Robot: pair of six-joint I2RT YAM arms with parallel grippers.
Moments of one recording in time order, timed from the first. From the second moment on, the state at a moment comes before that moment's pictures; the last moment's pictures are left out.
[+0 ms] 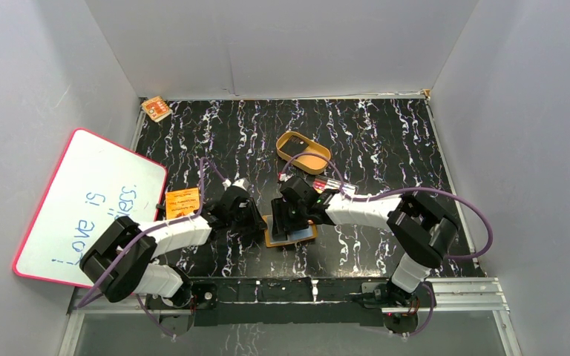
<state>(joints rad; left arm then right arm) -0.71 1.36 0.48 0.03 0.05 -0.88 0.98 1.66 0.91 -0.21 -0.14 0.68</state>
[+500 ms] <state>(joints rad) -0.71 1.32 0.49 -0.06 0.02 -0.87 0.99 1.59 0.91 -0.22 -0.04 0.70</state>
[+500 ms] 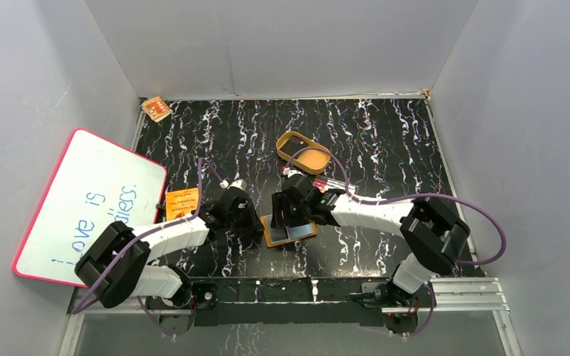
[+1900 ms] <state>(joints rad) -0.71 0.84 0.60 -0.43 -0.17 -0.85 0.73 1.24 0.92 -0.32 0.06 0.66</state>
